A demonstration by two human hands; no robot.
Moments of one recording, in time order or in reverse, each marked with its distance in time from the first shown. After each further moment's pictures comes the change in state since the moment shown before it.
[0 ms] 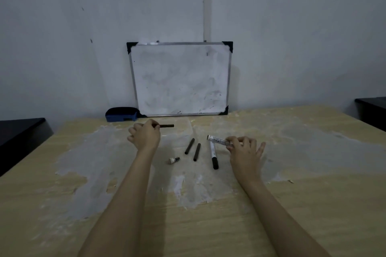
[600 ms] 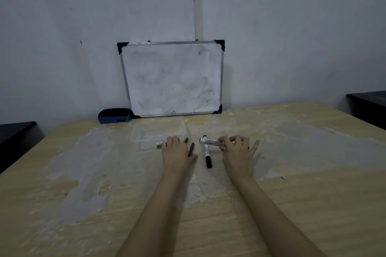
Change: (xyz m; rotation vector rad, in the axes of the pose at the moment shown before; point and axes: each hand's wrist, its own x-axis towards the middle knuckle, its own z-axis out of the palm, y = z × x) left_hand -0.064 0.023 0.060 0.500 -0.129 0.495; right_hand 0.001 0.001 -0.001 -0.081 -0.050 -0.027
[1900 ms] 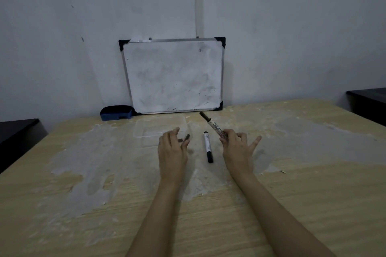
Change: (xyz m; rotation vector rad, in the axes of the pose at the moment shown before) left_hand -0.040 -0.005 -0.007 -0.597 0.523 -0.027; right_hand -0.003 -0.005 -0.007 0.131 -0.056 0.054
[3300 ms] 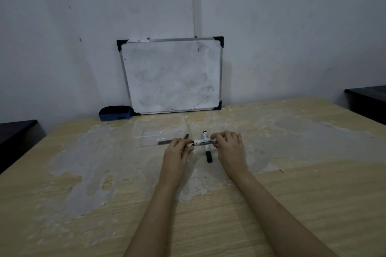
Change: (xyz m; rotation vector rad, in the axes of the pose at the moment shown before) left_hand 0.000 -0.009 0.003 -0.309 -0.236 0.001; right_hand -0.003 -0.002 0.001 0.040 0.042 -0.258
